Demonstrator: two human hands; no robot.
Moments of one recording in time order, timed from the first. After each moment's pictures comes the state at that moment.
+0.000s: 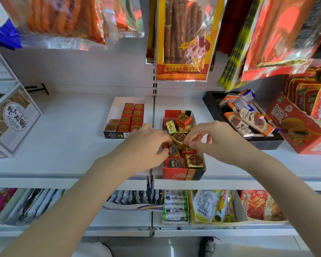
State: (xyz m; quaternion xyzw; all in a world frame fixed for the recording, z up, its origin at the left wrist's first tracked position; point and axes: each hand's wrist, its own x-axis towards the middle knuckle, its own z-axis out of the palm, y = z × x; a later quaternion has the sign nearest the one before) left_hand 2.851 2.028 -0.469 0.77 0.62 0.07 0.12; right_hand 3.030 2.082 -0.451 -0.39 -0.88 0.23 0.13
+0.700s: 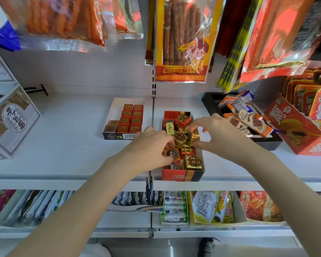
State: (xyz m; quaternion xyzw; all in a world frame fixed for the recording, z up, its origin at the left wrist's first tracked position) left_hand 2.860 2.034 -0.472 0.76 0.63 0.07 0.15; right_hand 3.034 2.102 -0.461 -0.41 -0.90 0.09 0.11
